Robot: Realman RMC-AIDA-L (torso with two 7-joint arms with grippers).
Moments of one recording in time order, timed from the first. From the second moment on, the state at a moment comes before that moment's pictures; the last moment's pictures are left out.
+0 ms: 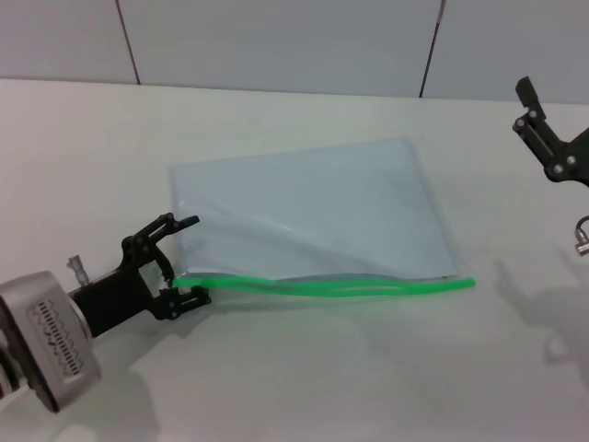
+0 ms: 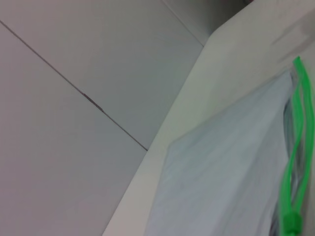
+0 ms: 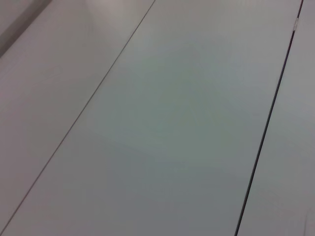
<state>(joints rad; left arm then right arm) -0.49 -2.03 2.39 -0.08 -0.20 1.27 0.26 0.50 2.04 0.08 0.26 -1.76 -1.67 -0.33</state>
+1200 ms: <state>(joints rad) -0.55 -2.03 2.39 -0.03 -0.19 1.15 0.35 0.55 2.04 -0.04 0.26 -1.76 -1.65 -0.32</state>
